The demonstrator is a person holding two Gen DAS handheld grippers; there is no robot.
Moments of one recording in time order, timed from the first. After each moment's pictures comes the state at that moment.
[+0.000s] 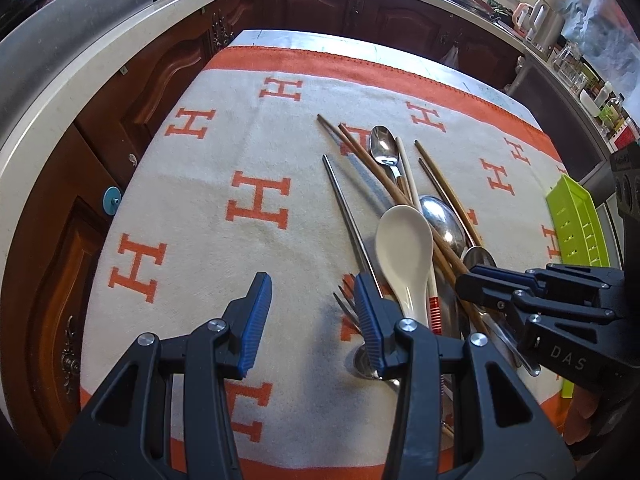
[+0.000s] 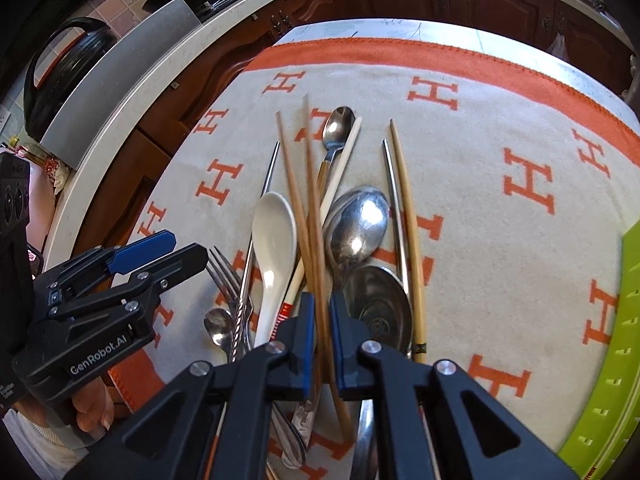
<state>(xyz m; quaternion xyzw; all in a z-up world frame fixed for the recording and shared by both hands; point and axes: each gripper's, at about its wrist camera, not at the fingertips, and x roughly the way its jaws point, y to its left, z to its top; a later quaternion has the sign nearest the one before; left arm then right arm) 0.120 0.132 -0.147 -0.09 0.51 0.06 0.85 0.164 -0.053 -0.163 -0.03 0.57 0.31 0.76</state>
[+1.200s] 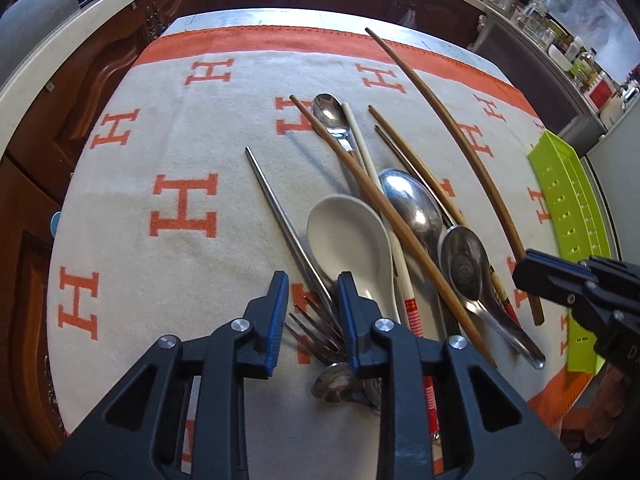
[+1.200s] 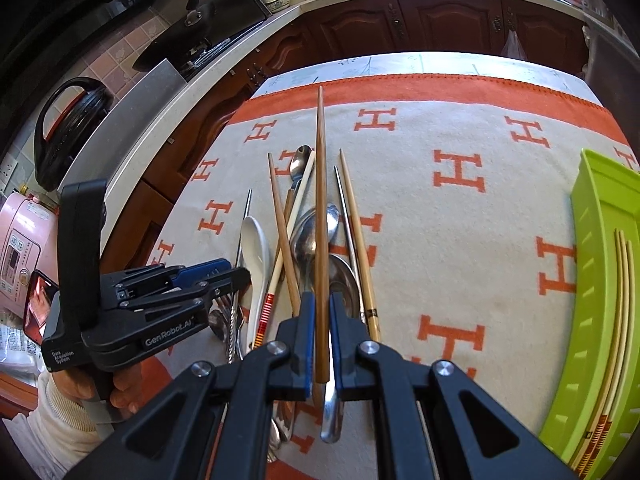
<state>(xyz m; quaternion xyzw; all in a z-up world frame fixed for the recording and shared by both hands) 0.148 0.108 -0.175 -0.05 0.54 -0.03 0.84 0.143 -0.107 -0.137 0.05 0.53 0.28 0.80</state>
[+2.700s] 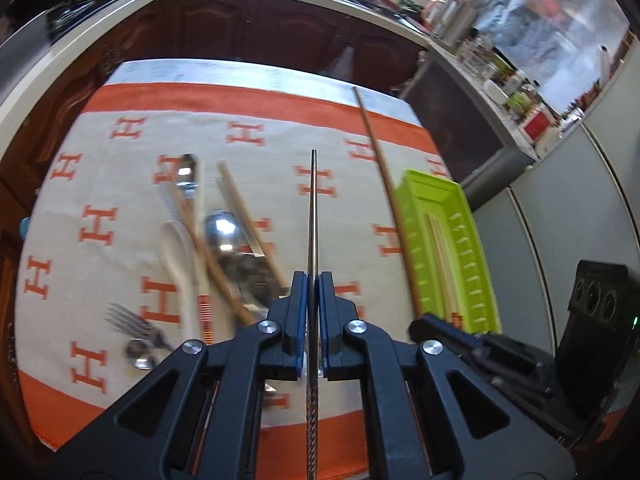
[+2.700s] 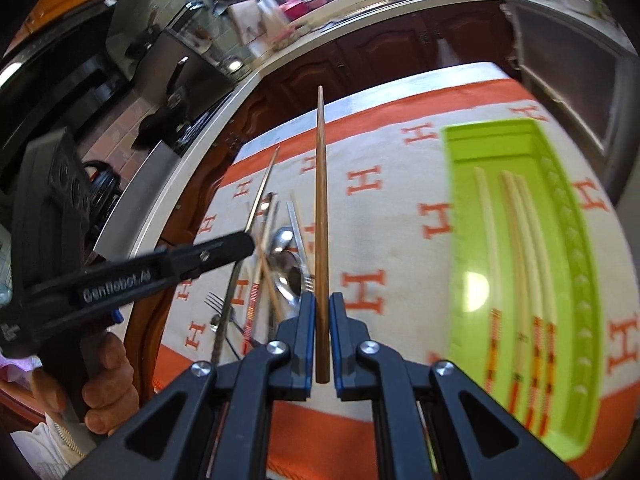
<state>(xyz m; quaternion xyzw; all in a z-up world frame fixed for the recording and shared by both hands) 0.120 -0.009 -0.070 -0.12 0.50 -0.10 0.85 0.079 -0.227 -0.096 0.17 0.48 0.23 0.83</state>
